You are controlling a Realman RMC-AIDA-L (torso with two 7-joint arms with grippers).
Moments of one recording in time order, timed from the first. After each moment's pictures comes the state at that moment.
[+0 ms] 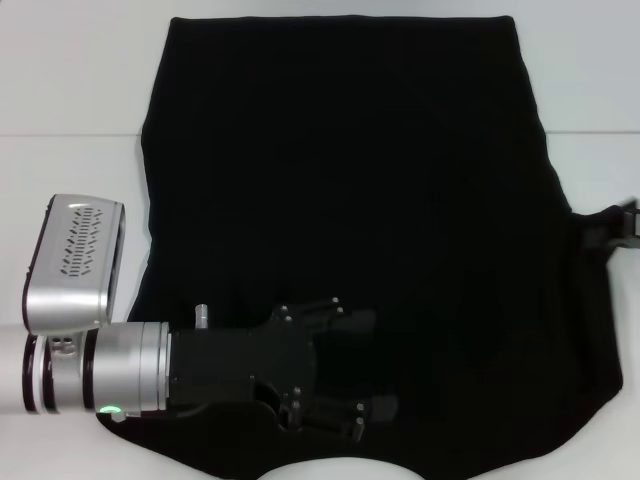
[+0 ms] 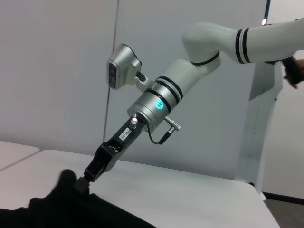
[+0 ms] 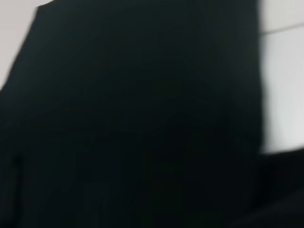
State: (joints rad) left arm -0.59 -2.17 0.67 0.51 2.04 1.69 -1.07; right arm 0.69 1.94 -0.60 -0.72 -2.47 -1.30 2.38
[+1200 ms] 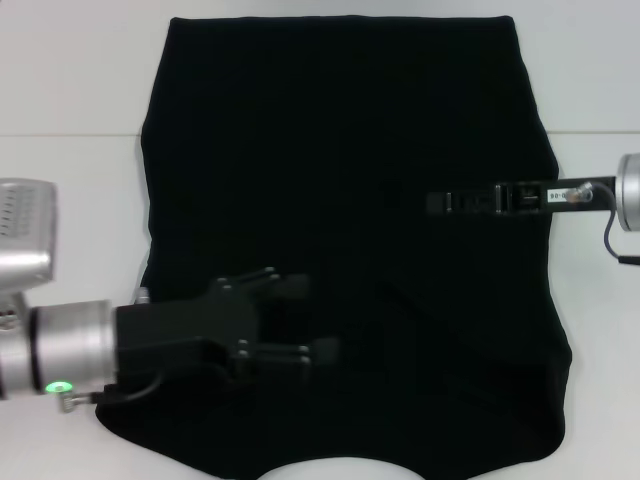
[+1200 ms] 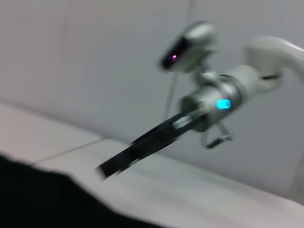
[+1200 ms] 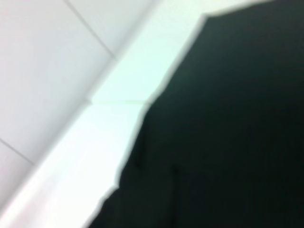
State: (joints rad) left arm -0.55 -2.15 0.57 0.58 2.05 1.68 -1.23; right arm 0.72 2.04 -0.82 -0.73 -2.11 -1.30 2.19
